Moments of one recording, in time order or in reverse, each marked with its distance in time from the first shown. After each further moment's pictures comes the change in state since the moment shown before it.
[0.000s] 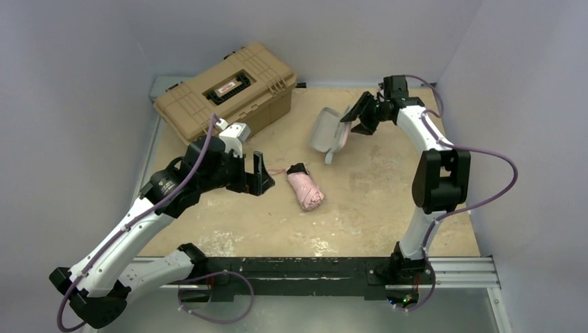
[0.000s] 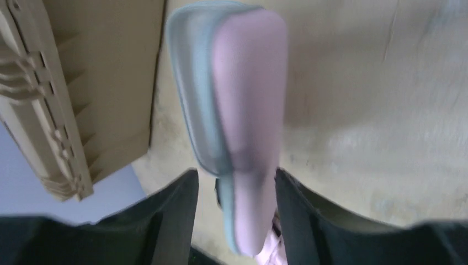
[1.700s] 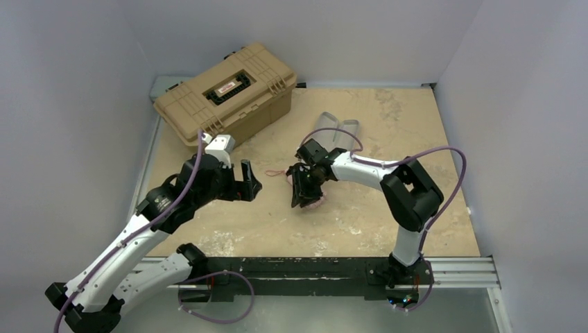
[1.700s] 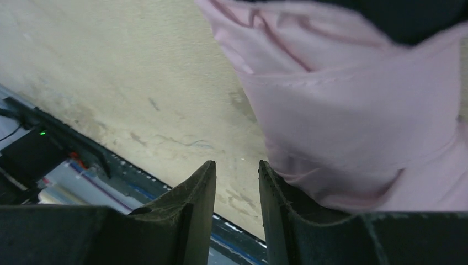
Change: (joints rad) left arm 0.002 -0.151 -0.180 0.034 -0.186 -0.064; right arm 0.651 -0.034 -0.394 0.107 0.082 -0.047
